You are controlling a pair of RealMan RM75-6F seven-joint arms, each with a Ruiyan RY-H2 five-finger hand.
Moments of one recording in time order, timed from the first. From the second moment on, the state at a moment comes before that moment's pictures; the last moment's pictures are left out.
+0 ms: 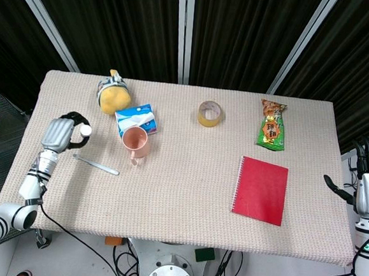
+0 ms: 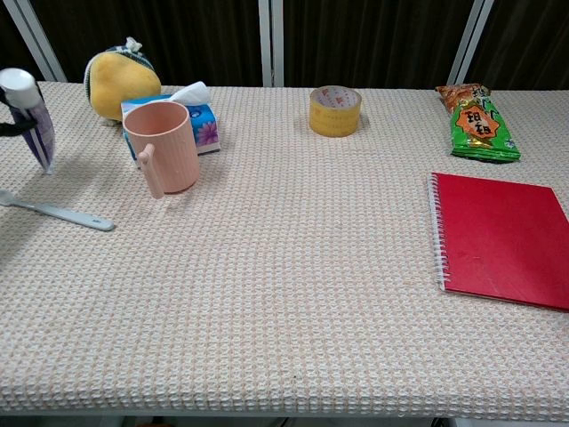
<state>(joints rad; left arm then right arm) -0.55 -1.52 -0.18 -0.98 1.34 1.07 -0.36 0.19 -1.25 0.22 -1.38 -1.46 1.57 0.26</state>
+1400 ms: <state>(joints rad) -0.79 -1.25 -0.32 -1.70 0.96 0.94 0.10 0.16 -1.25 0.23 -1.32 -1.43 1.58 0.33</state>
